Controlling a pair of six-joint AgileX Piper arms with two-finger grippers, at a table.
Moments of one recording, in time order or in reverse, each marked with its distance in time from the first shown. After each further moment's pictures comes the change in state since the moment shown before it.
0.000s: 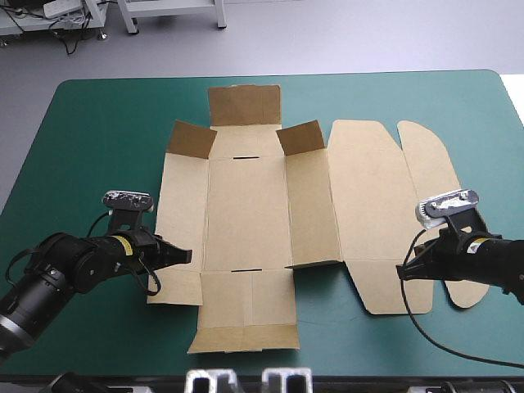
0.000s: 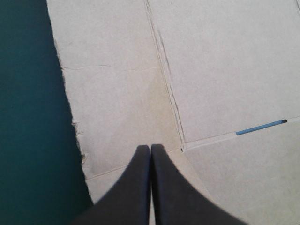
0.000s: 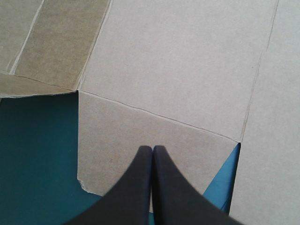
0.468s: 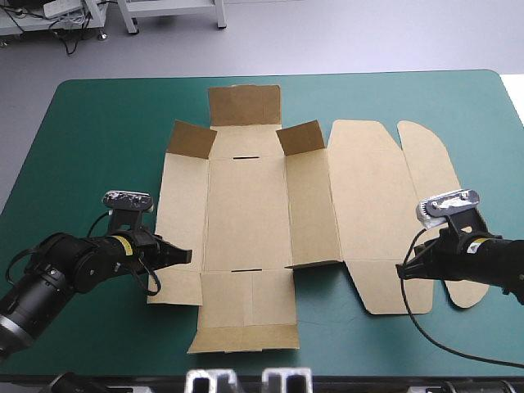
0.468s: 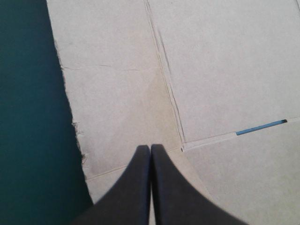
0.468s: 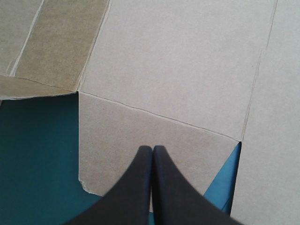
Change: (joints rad) left arm 0.000 0.000 0.000 0.000 0.000 0.000; right arm 0.000 0.000 0.000 0.000 -0.001 0.015
